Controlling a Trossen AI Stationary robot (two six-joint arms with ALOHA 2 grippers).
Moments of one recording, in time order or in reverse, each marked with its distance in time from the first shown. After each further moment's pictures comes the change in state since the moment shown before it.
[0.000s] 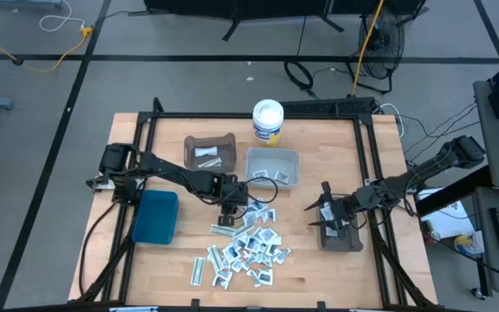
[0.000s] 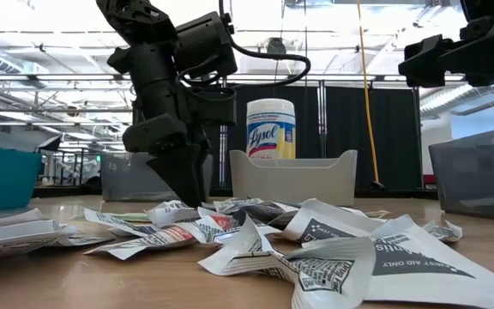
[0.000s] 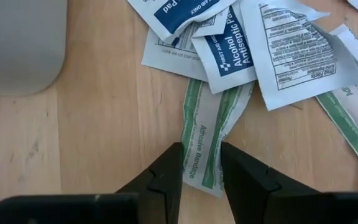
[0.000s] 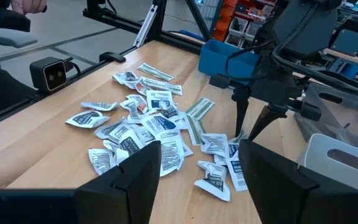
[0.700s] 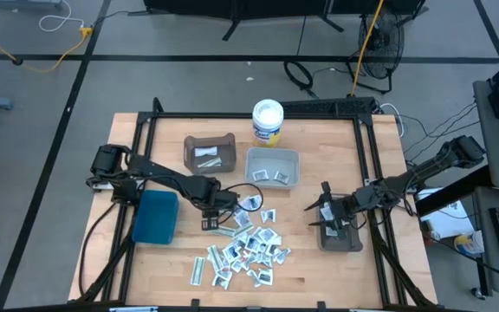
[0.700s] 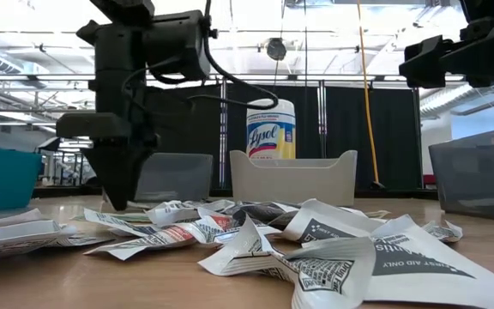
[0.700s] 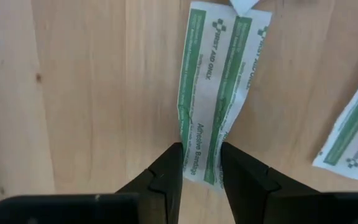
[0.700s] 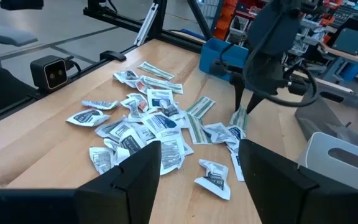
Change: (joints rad) left arm -0.077 -0.079 -0.005 -0.335 -0.061 -0.206; right arm 0.000 0.000 -0.001 -0.004 -0.002 0.000
